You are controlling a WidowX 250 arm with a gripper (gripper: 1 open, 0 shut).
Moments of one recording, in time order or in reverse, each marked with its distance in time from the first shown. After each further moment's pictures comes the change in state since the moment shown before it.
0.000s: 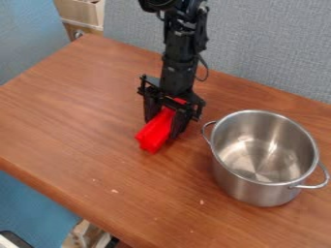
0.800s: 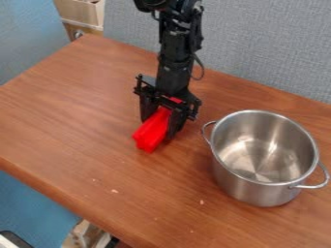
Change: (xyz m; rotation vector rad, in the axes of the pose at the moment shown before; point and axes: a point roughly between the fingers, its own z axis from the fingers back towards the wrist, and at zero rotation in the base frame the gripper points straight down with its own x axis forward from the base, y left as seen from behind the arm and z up) arm -0.002 0.004 -0.002 -0.002 0.004 0.008
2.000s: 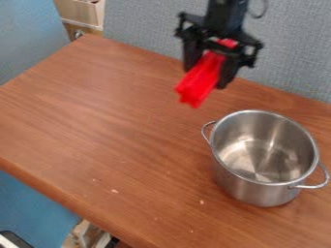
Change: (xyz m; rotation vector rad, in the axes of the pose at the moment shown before) arm -0.003 -0.081 0.114 0.037 -0.155 -0.070
